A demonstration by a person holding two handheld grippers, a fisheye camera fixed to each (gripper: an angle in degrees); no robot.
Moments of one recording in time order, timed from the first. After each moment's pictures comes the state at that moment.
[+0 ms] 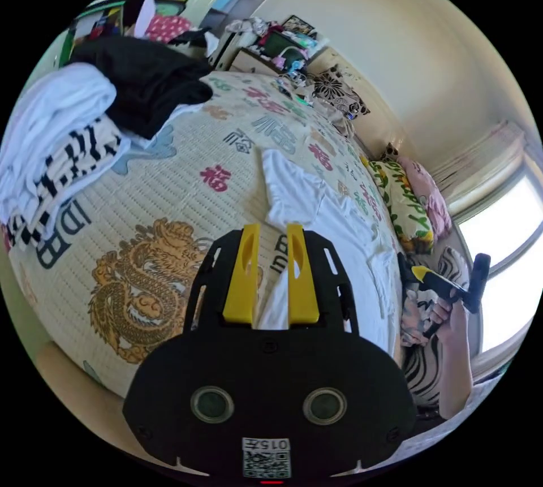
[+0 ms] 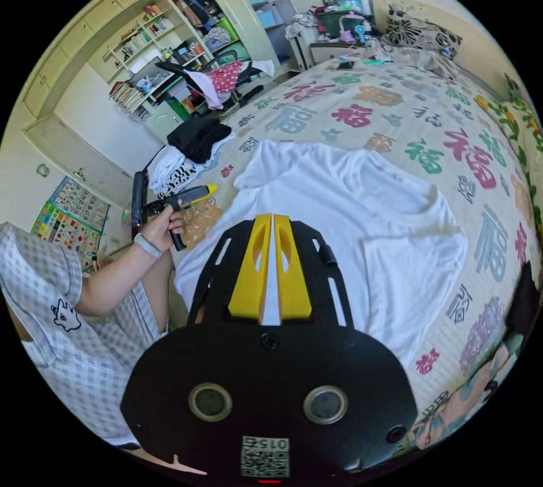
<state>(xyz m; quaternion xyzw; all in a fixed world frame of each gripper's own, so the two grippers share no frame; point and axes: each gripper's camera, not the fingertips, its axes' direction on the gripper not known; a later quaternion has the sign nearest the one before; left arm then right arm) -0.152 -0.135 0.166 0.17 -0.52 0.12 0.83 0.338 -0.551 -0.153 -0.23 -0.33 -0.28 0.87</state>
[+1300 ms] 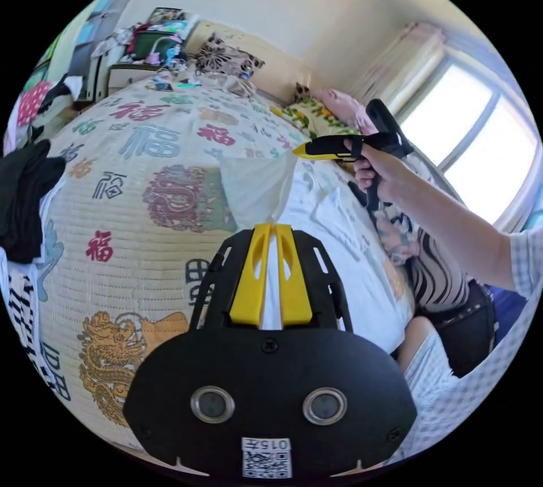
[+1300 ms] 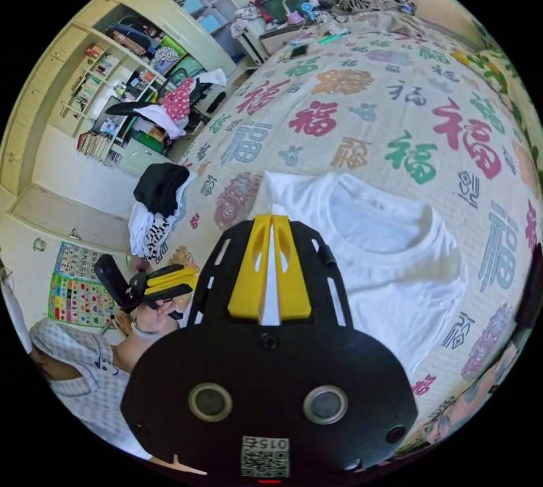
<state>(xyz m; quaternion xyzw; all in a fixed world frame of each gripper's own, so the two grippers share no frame) -0.067 -0.148 0.243 -0.05 -0.46 0.30 0.83 0.266 -0.682 0.039 -0.29 -0.32 -0.20 0.88</state>
